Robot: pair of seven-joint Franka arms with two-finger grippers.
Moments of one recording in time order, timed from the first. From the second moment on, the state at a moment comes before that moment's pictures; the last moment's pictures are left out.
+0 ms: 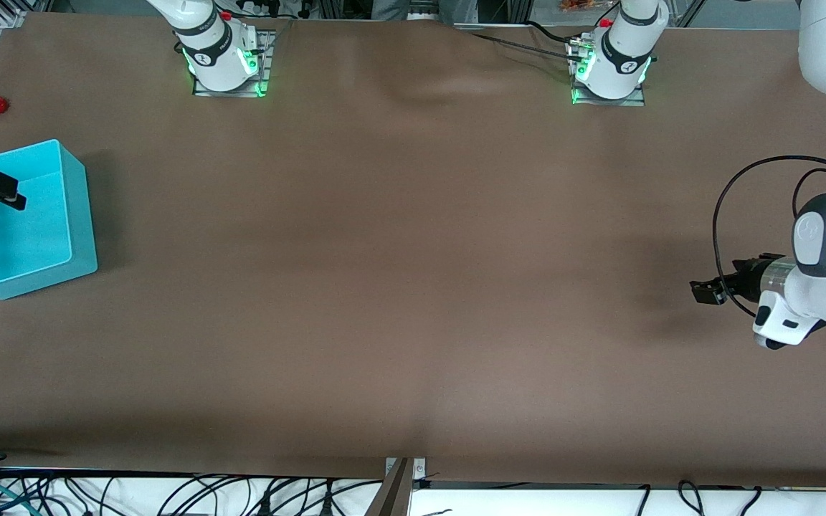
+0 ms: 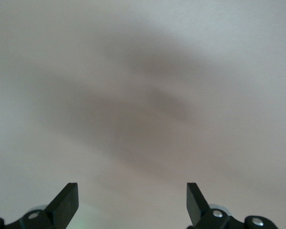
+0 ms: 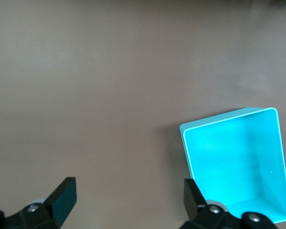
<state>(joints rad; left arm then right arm) 0.18 0.62 -0.09 -1.27 0.05 1.58 -0.17 -0.08 0.14 -0.08 -1.51 -0.02 1.64 -0.24</state>
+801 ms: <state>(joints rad) 0.17 0.62 -0.06 -1.25 0.05 1.54 -0.06 -0.07 0.12 -0.08 -1.50 -0.02 1.61 -0.24</state>
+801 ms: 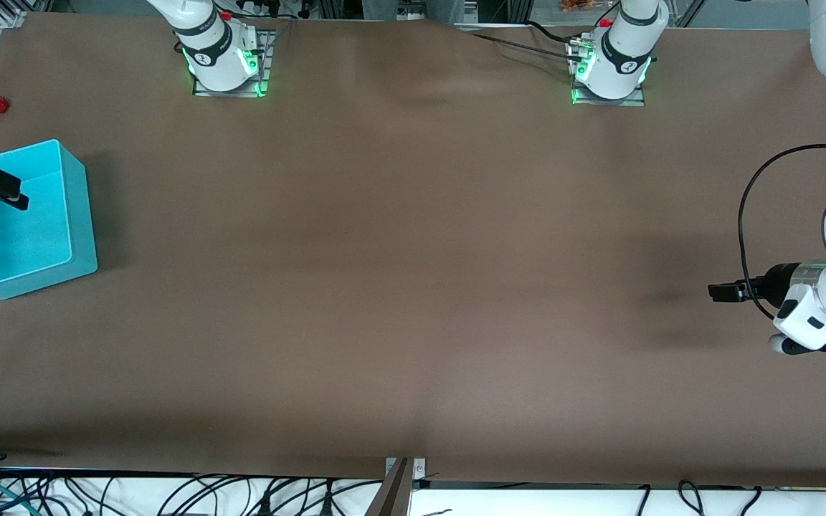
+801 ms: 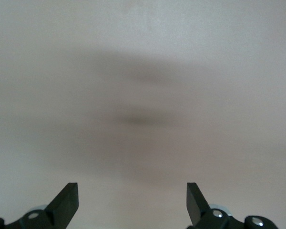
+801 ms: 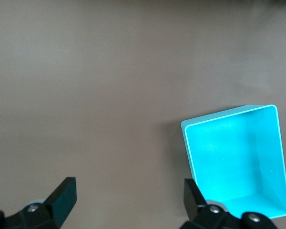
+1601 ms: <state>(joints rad) 0.17 0.63 -0.06 -1.25 0.05 1.52 -0.05 -0.08 0.09 -0.15 -1.59 -0.15 1.55 -0.24</state>
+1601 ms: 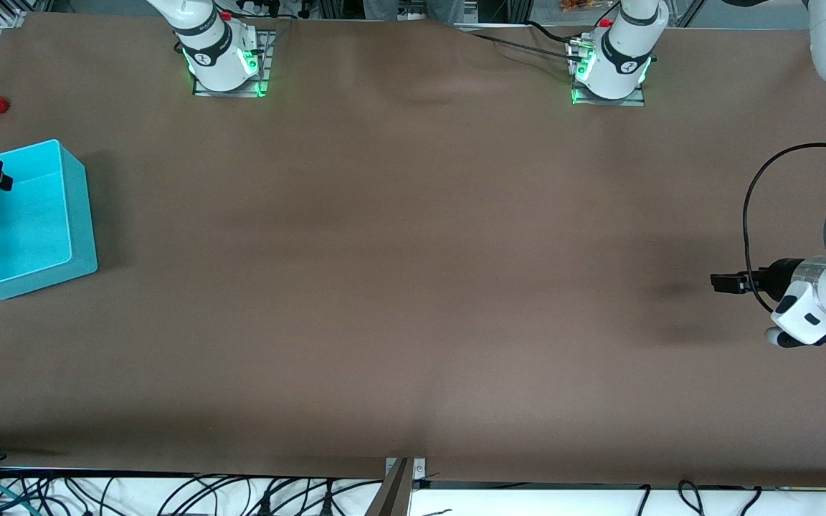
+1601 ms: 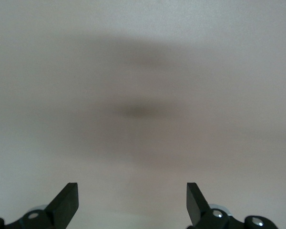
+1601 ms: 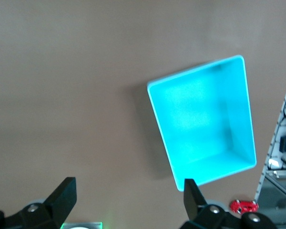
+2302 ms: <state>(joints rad) 0.17 0.64 -0.06 -1.25 0.05 1.52 -0.01 -0.11 0.06 -0.68 -1.71 -0.17 1.73 -0.61</state>
